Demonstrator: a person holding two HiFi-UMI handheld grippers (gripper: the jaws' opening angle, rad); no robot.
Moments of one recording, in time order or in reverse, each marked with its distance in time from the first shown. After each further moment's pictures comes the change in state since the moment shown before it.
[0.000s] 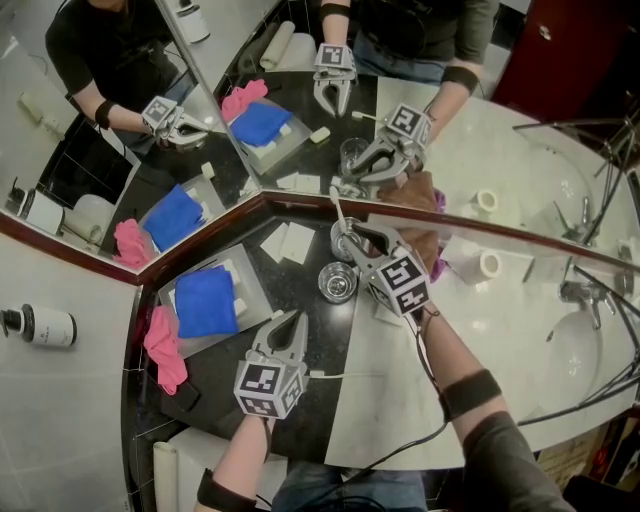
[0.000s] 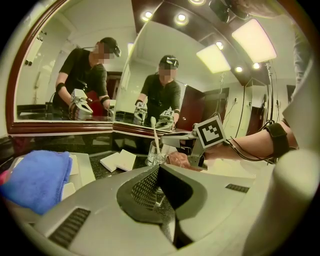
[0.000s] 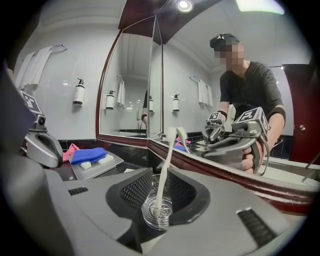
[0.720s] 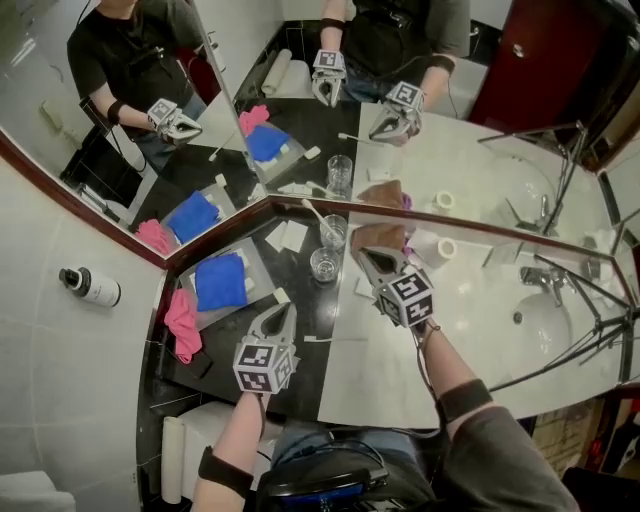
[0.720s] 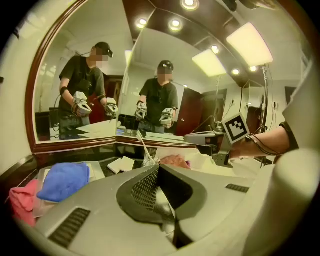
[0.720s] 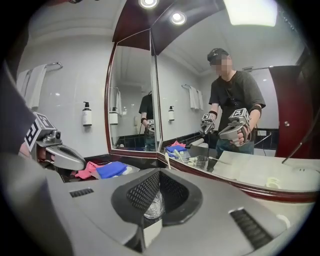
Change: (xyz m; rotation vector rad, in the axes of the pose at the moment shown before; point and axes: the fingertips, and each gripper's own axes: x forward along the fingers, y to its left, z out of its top) left arm -0.088 -0.038 0.040 0.000 0.015 0.022; right arm -0.144 0.043 0.055 0.108 0.010 -0.049
